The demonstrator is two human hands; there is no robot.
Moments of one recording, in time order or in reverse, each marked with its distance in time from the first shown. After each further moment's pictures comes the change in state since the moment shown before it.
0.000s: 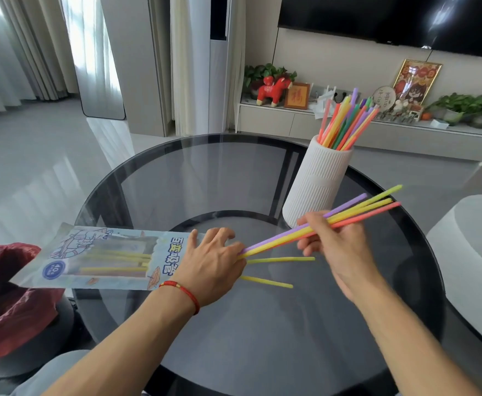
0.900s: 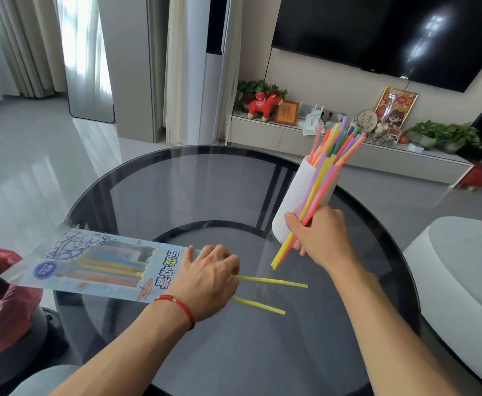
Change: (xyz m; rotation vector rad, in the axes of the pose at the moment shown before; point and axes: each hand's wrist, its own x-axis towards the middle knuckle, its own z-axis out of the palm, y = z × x) left_hand 0.002 0.004 0.005 -0.073 -0.006 0.015; right_hand 0.042 -0.024 0.007 -0.816 0.023 -0.231
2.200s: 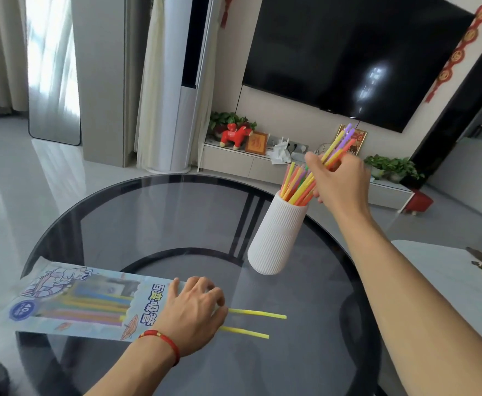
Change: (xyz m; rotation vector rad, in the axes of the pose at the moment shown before) left_hand 0.005 0.004 0.009 -0.079 -0.012 0.016; right_hand 0.074 -0.067 -0.102 0.078 0.439 -0.009
